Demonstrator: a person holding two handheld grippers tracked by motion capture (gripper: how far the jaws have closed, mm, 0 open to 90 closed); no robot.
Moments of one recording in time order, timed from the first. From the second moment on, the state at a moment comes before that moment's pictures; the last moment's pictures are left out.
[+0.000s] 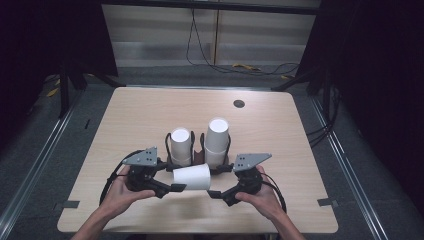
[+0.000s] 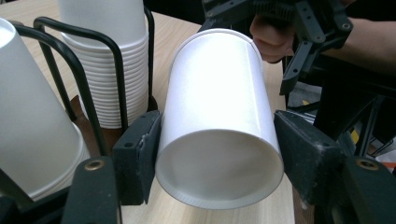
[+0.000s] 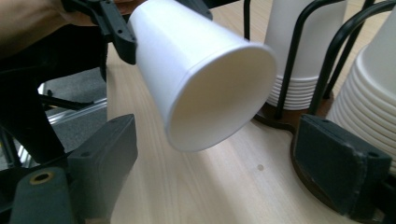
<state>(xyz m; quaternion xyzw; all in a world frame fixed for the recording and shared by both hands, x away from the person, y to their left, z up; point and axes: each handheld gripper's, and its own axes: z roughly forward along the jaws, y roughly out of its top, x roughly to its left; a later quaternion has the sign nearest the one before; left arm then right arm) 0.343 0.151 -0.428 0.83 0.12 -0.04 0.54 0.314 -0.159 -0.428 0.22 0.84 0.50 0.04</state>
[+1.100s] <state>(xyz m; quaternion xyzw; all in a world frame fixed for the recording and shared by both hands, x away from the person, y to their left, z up) 0.333 0.139 -0.422 0.81 0.09 -0.06 0.57 0.316 -0.153 -0.432 0.19 0.81 0.56 -0.01</state>
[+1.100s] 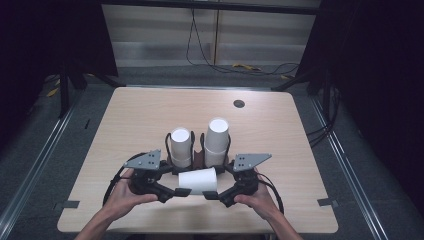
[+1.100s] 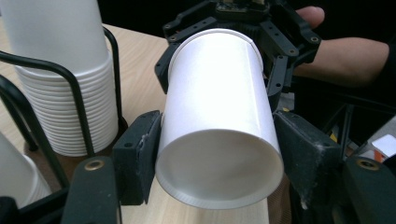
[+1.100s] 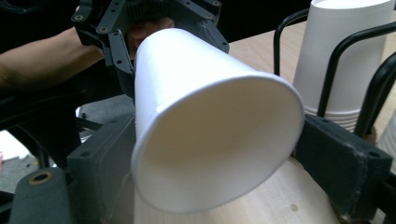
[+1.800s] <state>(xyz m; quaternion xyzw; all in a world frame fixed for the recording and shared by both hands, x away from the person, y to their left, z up) 0.345 0.133 -0.436 0.82 0.11 -0.09 0.56 0.322 -0.160 -0.432 0.18 0.80 0.57 -0.02</state>
